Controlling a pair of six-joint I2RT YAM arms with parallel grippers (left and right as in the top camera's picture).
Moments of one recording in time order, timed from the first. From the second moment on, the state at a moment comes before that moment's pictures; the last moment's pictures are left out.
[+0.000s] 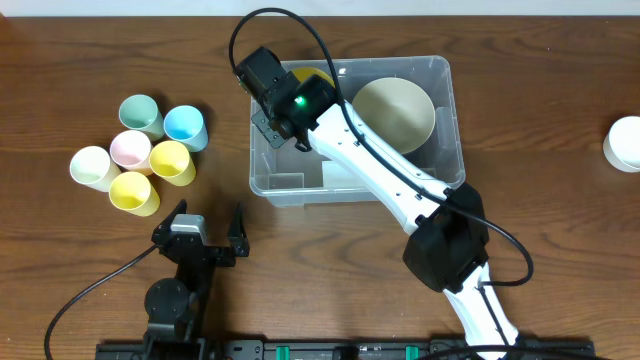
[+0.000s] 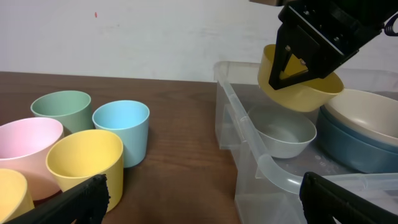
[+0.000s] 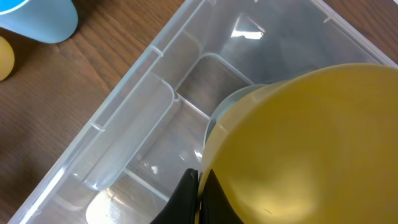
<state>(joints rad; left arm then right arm) -0.10 0.01 0.02 -0.11 0.02 -0.12 0.78 2.27 2.21 -1.00 0.19 0.08</state>
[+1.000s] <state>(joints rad) -0.10 0.01 0.02 -0.11 0.02 -0.12 0.73 2.37 2.36 -1.15 0.20 0.10</state>
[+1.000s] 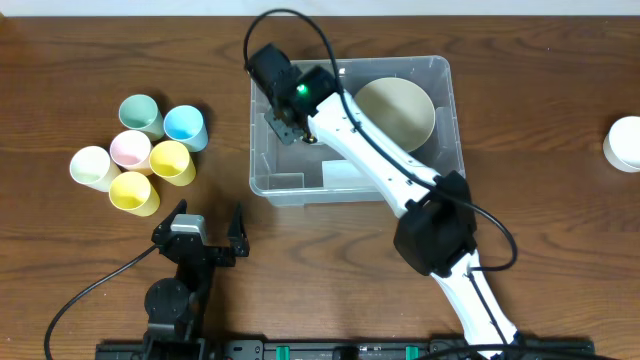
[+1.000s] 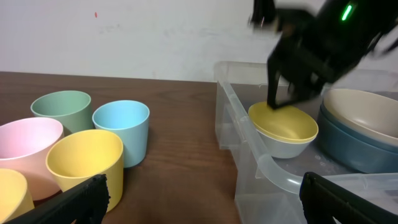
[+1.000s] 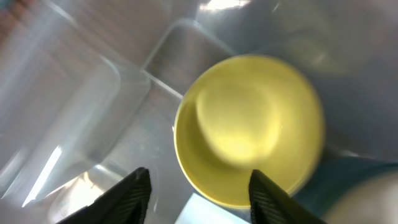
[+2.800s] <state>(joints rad) -0.10 0.01 0.02 -0.11 0.02 -0.12 -0.58 2.13 1.83 -0.90 0.02 -0.01</state>
